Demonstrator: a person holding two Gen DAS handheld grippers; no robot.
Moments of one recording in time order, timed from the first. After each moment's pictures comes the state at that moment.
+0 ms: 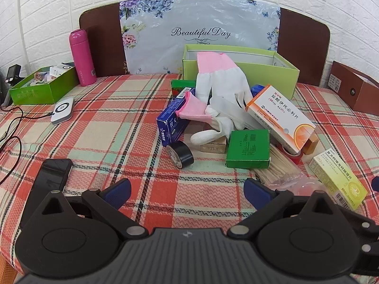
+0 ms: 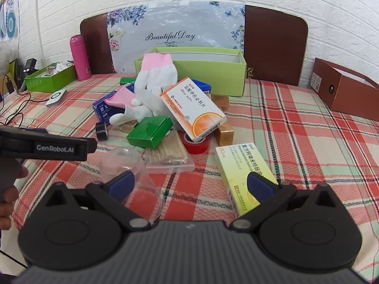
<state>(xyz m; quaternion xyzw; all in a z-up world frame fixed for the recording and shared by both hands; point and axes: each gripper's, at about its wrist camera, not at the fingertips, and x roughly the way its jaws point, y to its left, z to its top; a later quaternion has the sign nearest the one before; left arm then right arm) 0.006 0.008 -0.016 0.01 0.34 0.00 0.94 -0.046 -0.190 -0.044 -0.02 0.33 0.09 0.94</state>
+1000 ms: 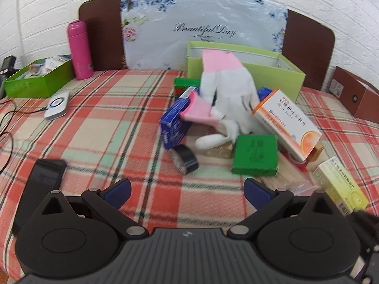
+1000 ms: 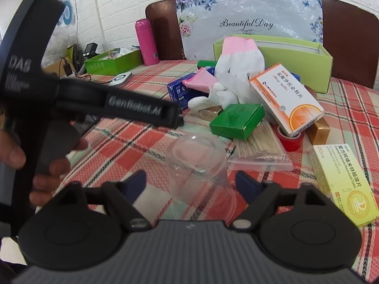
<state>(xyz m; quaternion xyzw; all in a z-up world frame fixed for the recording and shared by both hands) 0.030 0.021 -0.017 -0.01 0.35 -0.03 0.94 -0.032 -0.136 -0.077 -0.02 0.34 0.26 0.90</state>
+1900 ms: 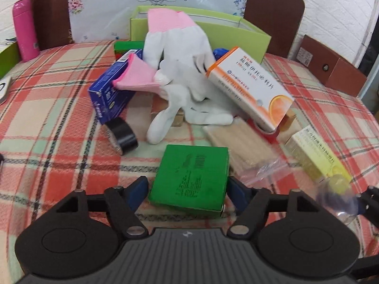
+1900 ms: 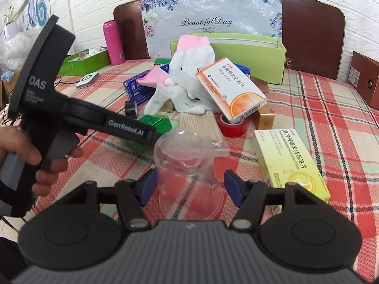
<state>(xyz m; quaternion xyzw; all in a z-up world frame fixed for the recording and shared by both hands) 0.055 -0.008 -0.059 -0.01 0.42 -0.12 0.90 -0.043 -0.183 -0.074 -0.03 0.34 0.19 0.92</state>
